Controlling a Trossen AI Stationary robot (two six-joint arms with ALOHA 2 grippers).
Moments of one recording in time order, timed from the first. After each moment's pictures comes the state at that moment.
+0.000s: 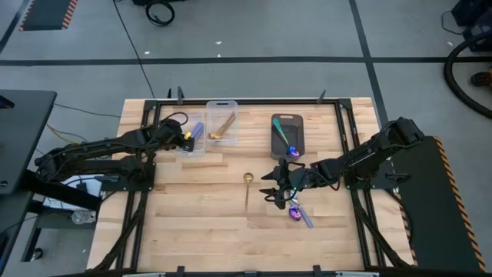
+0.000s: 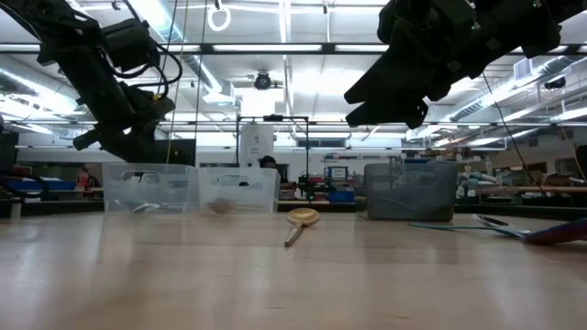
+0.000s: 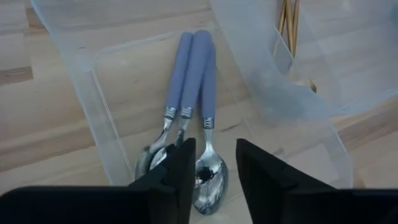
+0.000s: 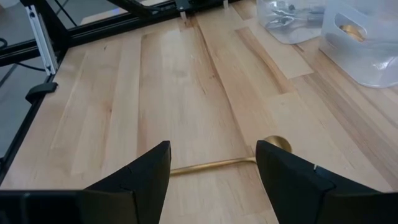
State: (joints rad) left arm 0.46 0.89 0.45 -0.46 -0.28 -0.74; right arm 0.30 1.49 0.66 0.33 0.32 0.39
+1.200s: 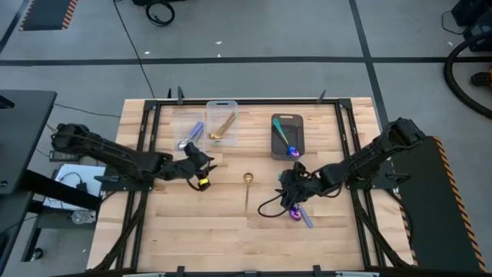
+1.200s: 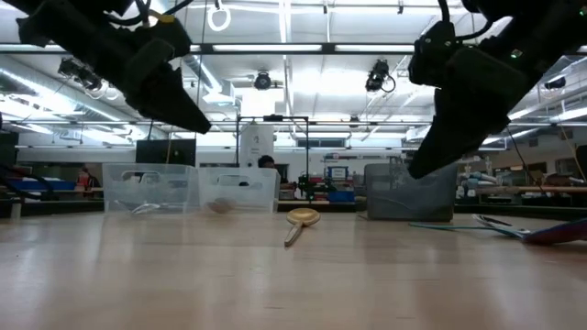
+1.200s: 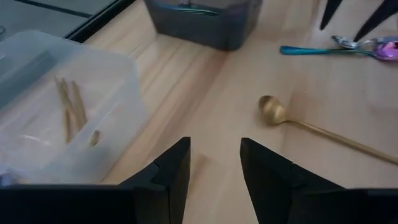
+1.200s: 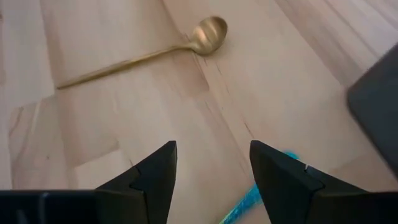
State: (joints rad) left arm -0.22 1.15 0.51 -0.01 -0.57 -0.36; right arm 0.39 1.49 0.68 -0.15 0.47 0.68
